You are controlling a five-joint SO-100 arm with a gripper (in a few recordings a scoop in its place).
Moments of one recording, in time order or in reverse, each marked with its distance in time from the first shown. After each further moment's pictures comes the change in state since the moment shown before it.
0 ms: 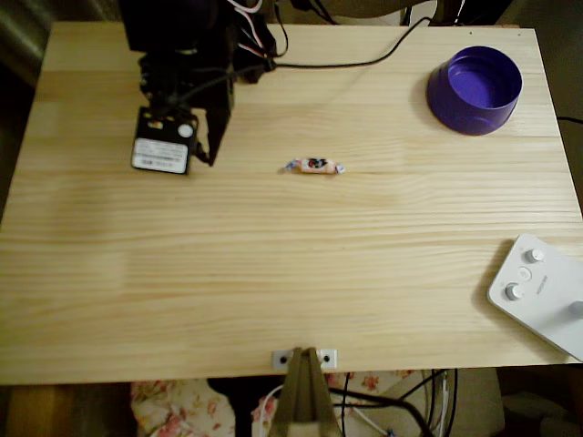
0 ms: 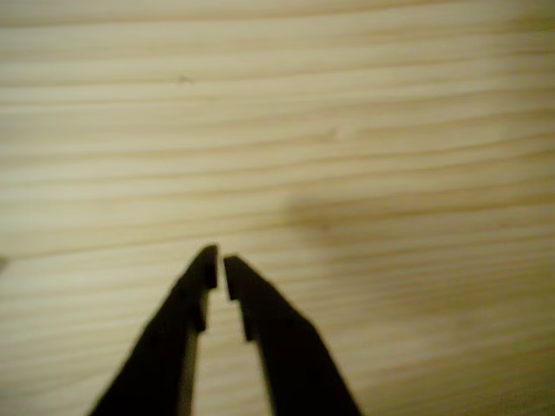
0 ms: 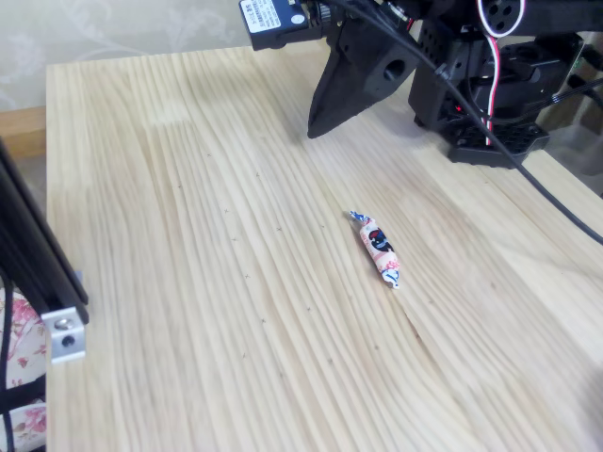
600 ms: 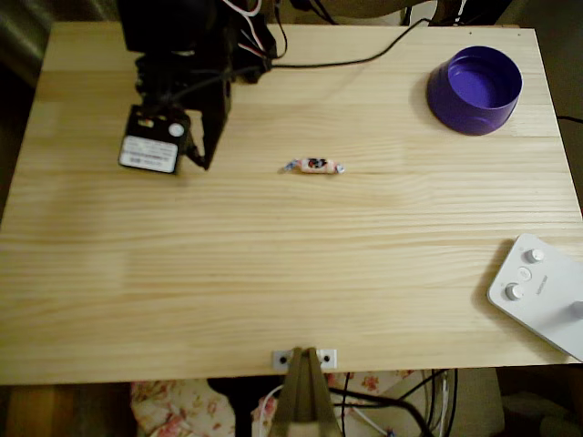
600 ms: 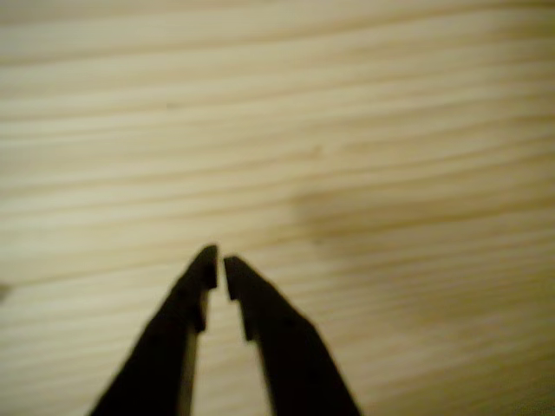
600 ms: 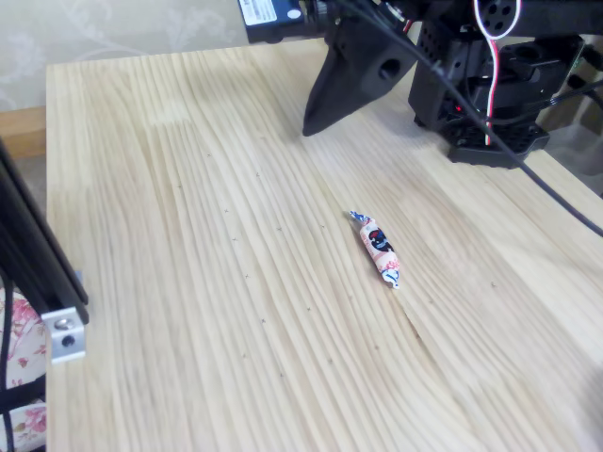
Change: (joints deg) arm 0.9 1.1 1.0 -3.0 1.4
